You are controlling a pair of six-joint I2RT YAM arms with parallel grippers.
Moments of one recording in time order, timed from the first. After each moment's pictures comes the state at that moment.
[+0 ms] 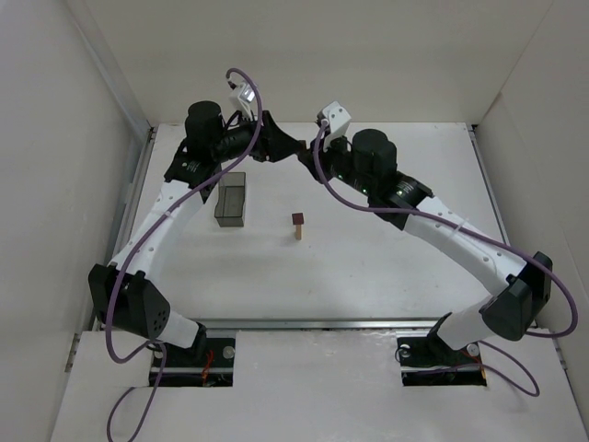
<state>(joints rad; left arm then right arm) -0.33 1.45 1.42 -0.11 0.72 -0.52 0.75 1.47 1.42 -0.08 -0.03 -0.01</state>
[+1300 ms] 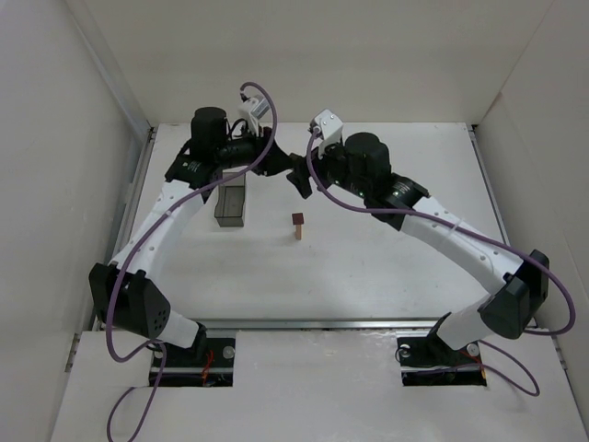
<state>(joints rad) -0.33 1.45 1.41 -0.29 0.74 -0.25 0.76 1.48 1.43 -0.15 -0.04 -0.01</state>
